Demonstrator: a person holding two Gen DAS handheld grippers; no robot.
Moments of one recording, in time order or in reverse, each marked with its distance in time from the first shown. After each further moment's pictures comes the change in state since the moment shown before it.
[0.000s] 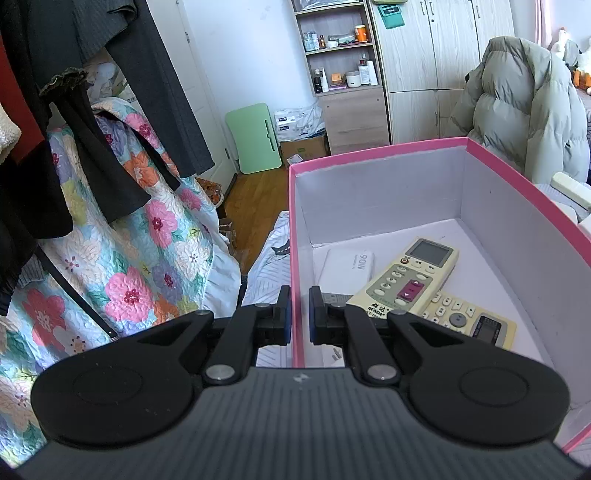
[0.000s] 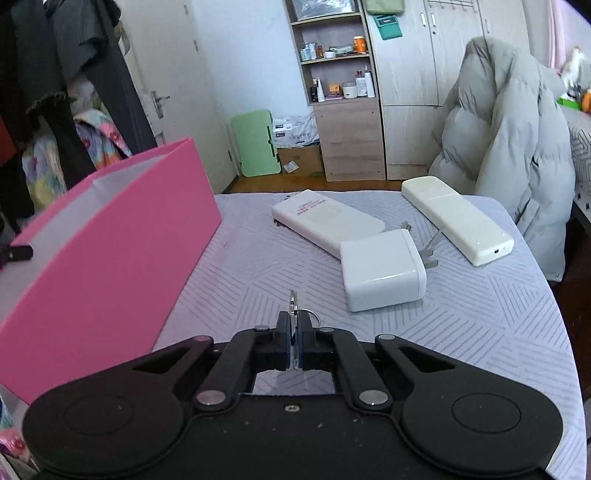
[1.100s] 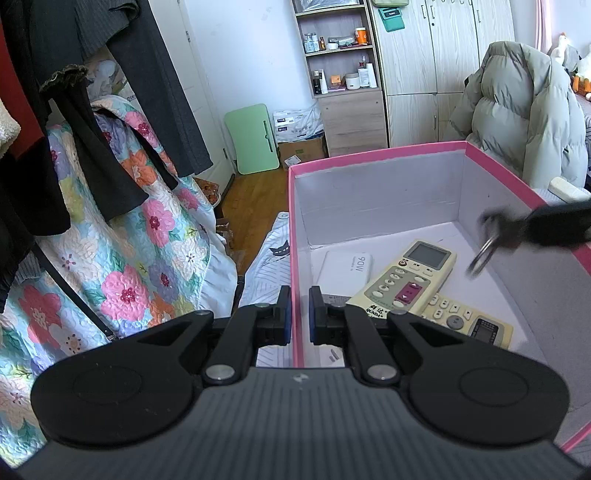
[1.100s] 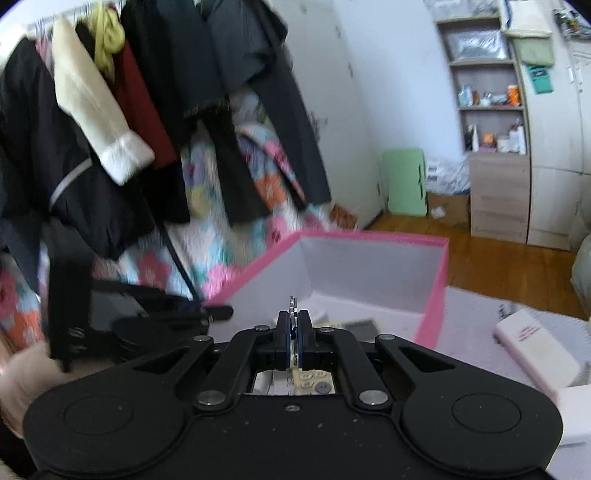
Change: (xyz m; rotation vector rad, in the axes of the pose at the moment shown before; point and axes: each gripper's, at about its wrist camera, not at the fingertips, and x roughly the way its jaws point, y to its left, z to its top) left arm 0.000 -0.001 0.000 -0.003 -0.001 -0.004; right arm 0.007 0.145 0.064 -0.240 -0.022 0.423
